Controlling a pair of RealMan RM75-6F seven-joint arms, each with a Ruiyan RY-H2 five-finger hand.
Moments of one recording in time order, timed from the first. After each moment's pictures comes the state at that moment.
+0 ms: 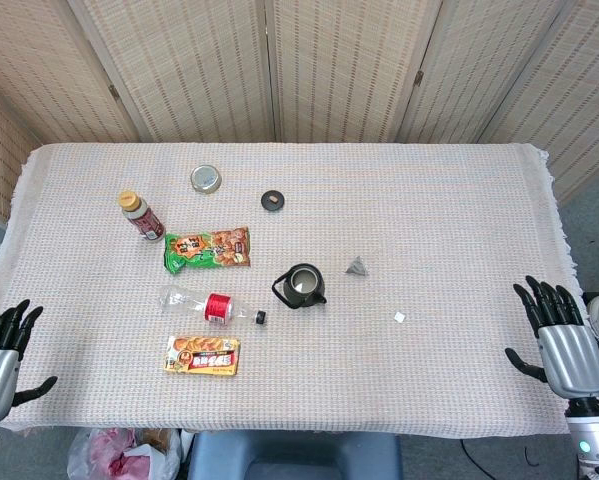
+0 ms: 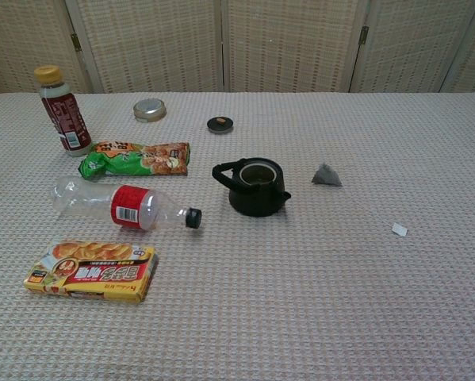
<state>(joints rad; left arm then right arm) -0.05 -1.10 -0.02 -1.66 1.50 1.51 0.14 0.08 -1.12 0.05 -1.65 -1.52 1.48 -0.12</state>
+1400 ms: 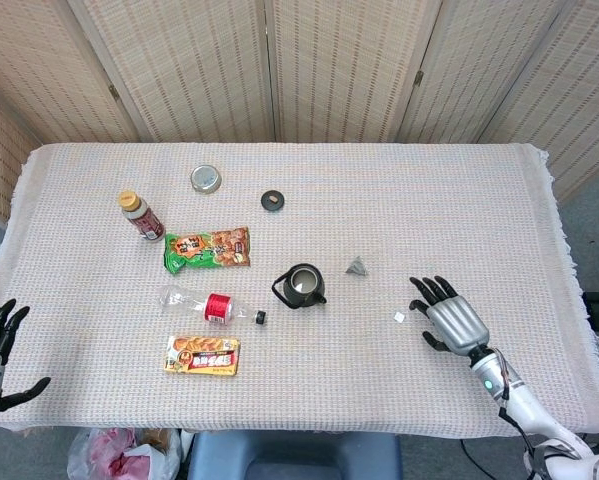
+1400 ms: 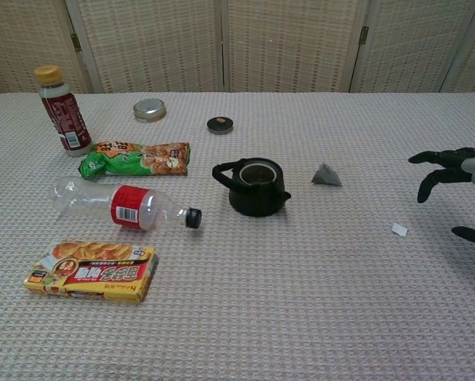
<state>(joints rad) -0.03 -1.06 -0.02 -1.66 1.55 1.56 0.02 0.42 -1.35 0.05 -1.39 -1.51 0.99 -0.14</state>
